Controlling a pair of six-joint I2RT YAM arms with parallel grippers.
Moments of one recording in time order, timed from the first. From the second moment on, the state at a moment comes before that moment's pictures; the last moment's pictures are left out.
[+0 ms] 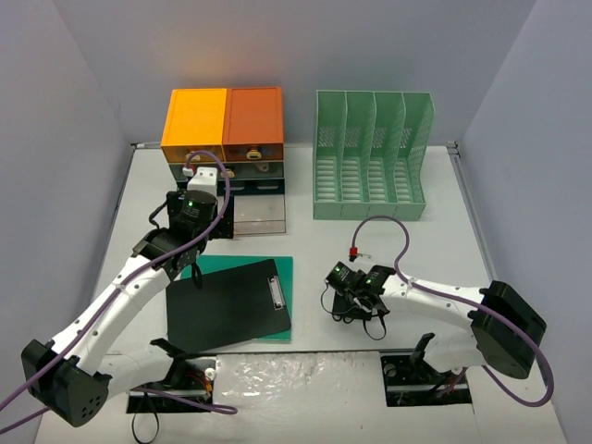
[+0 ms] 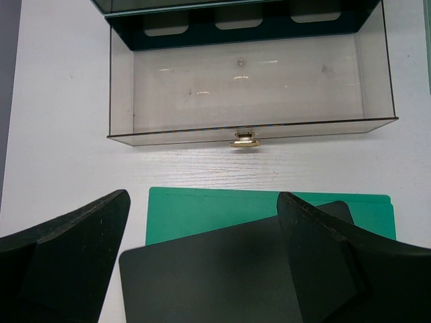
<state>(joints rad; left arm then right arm) -0.51 1.09 1.04 -0.57 -0.47 -0.21 0.92 1.31 0.62 -0.64 0.22 1.08</state>
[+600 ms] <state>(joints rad) -0.51 1.09 1.04 -0.57 -0.47 -0.21 0.94 1.32 0.71 -0.72 0.28 1.10</state>
